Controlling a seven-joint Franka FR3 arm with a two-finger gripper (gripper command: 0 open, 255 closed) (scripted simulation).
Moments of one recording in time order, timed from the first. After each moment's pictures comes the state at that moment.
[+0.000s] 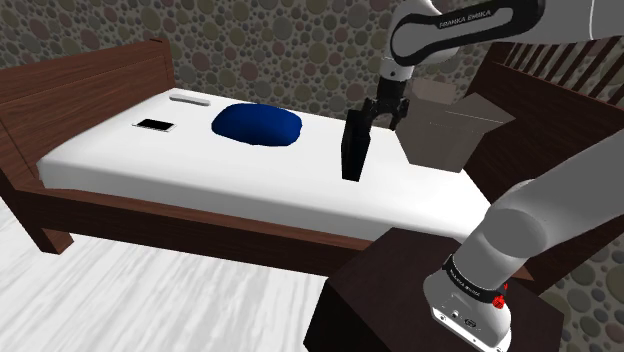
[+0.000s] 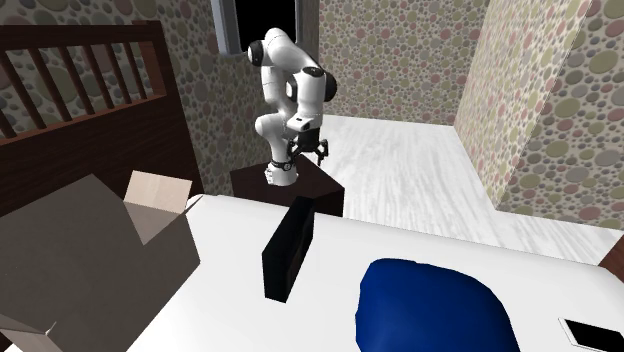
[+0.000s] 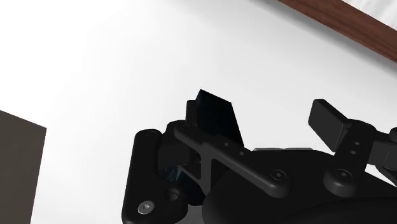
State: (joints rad) arm -0.08 -0.35 -0.06 -2.34 -0.08 1.93 0.28
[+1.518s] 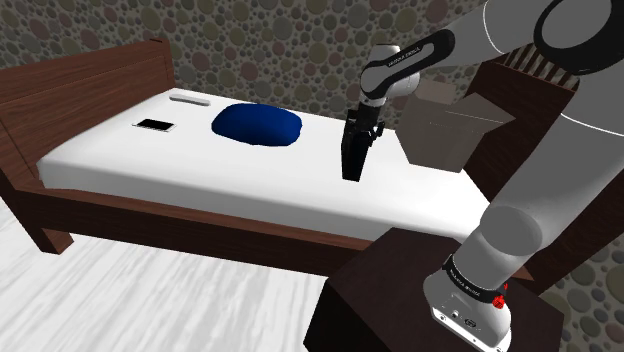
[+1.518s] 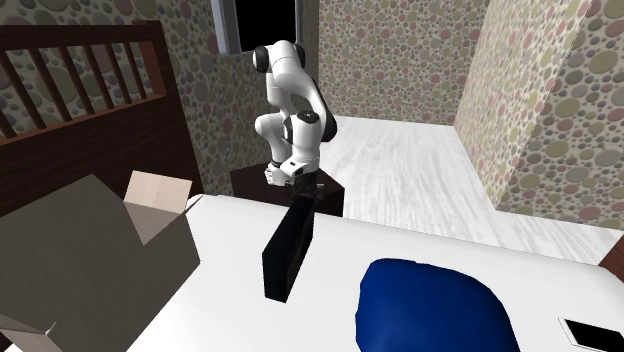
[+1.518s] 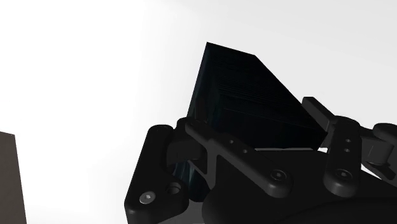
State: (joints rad) arm -0.13 0.05 -0.11 -2.22 -0.05 2.25 0.34
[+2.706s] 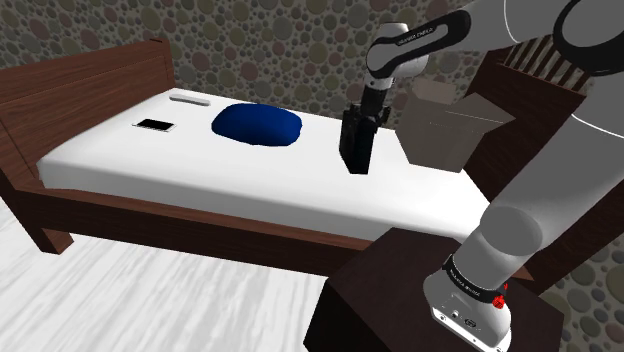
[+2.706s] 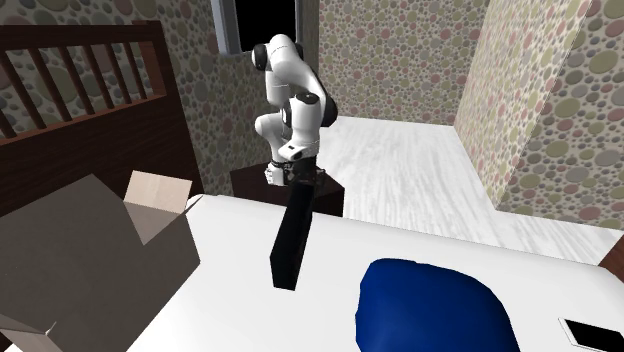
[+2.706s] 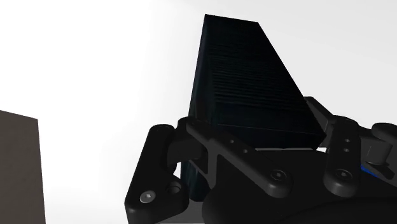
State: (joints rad) arm -0.13 -0.02 -0.11 -2.15 -0.06 2.10 0.34
